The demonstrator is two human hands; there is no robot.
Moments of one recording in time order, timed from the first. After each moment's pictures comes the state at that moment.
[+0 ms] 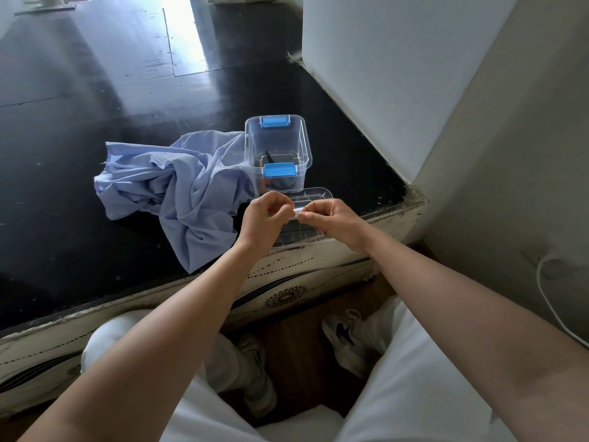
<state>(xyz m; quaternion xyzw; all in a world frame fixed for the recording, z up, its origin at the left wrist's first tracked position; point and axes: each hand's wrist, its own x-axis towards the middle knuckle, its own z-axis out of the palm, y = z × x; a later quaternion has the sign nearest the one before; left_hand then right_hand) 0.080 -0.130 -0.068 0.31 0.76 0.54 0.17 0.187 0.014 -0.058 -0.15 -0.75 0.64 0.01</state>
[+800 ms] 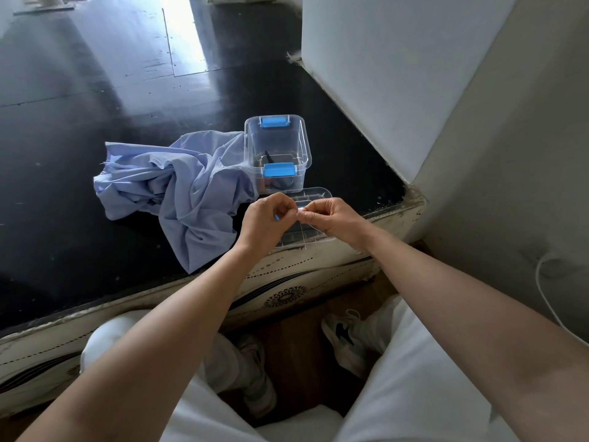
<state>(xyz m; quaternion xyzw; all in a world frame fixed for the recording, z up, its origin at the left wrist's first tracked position) 0.079 -0.131 -0.069 0.39 0.80 0.46 0.09 0.188 0.012 -0.049 -0.16 -0.76 0.63 -0.01</state>
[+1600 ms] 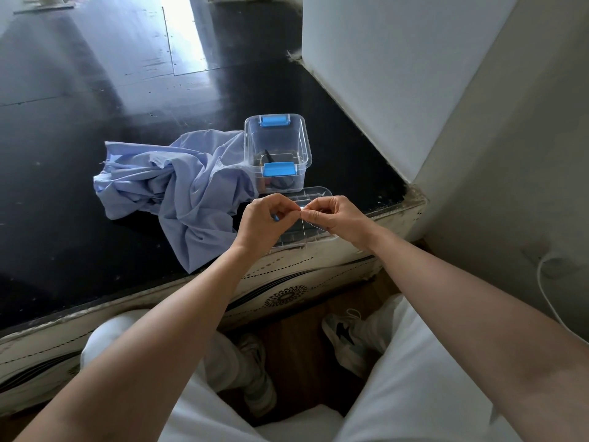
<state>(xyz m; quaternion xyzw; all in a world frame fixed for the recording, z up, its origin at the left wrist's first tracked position) 0.078 -0.135 -0.070 0.40 0.77 0.48 0.12 0.188 0.021 -0.058 -0.15 -0.75 0.64 0.01</state>
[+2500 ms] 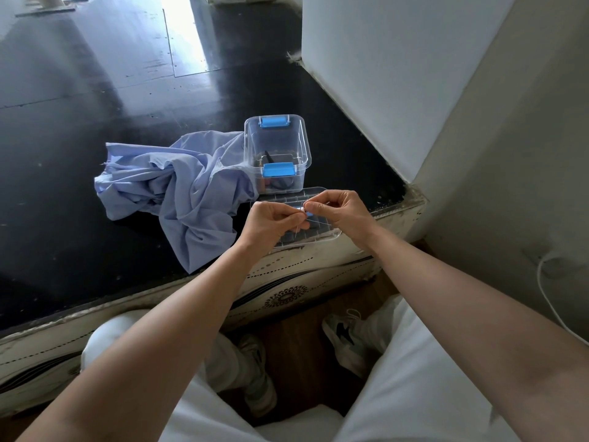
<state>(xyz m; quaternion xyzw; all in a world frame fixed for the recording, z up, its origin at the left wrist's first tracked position) 0.095 -0.133 -0.055 0.29 0.72 0.57 0.28 0.188 0.026 -0.066 -0.16 -0.73 0.66 0.12</state>
